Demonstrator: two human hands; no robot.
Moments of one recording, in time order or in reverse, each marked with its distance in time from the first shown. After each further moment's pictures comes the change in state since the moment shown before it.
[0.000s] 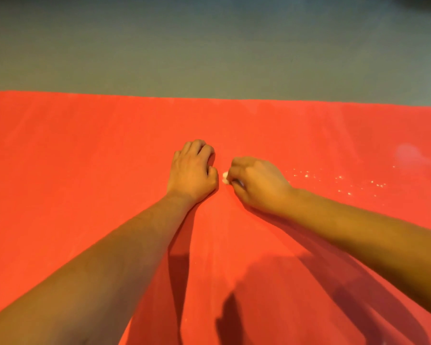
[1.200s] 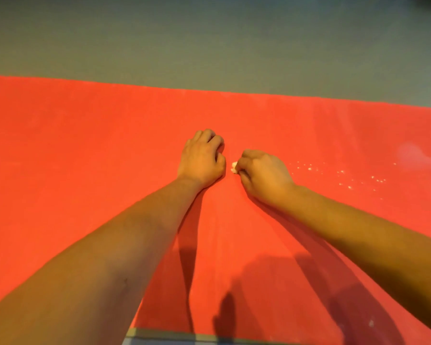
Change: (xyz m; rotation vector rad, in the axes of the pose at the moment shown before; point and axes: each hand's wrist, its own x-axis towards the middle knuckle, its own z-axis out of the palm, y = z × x) left_hand 0.003 -0.005 0.008 -0.037 0.051 0.027; right_hand -0.007 -0.014 0.000 -0.045 -0.003 0.128
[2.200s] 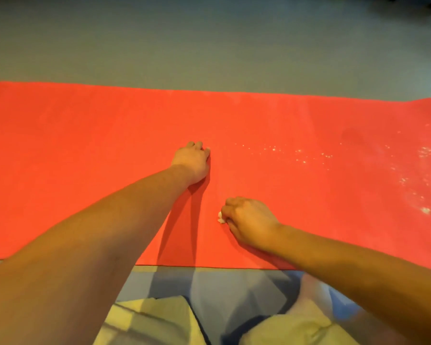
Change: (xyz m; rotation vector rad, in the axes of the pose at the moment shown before) left_hand -0.043 0.059 -0.056 0.346 -0.551 0.002; right_hand -0.165 -0.066 -0.022 0.092 -0.200 -0.124
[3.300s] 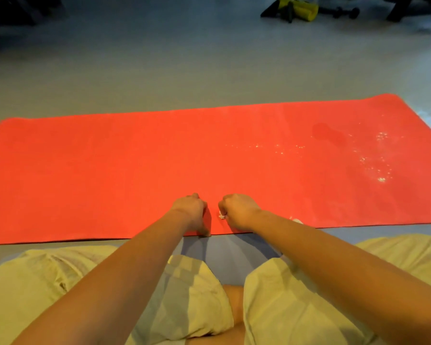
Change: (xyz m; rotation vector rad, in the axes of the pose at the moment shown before) left_hand -0.190 0.061 -0.018 0.037 -0.348 -0.001; right_hand -0.030 -0.036 -0.003 -0.031 -0.121 0.183
